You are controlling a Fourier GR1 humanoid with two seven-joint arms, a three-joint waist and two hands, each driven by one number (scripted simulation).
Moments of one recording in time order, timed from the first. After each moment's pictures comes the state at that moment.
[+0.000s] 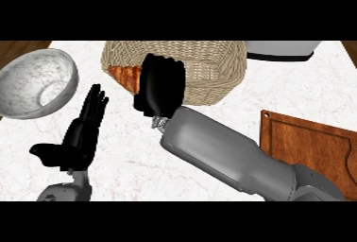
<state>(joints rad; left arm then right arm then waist) -0.08 0.04 -0.05 -1.62 0.01 0.11 0.02 -1.13 -0.01 0.79 -1.05 0.80 -0.42 1.16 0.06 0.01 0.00</state>
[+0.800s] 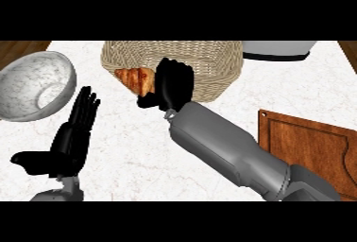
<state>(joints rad) -0.04 0.06 -0.03 -1.68 0.03 0.10 0.03 -1.12 0.00 0.82 -0.83 0.64 -0.58 1.03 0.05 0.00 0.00</state>
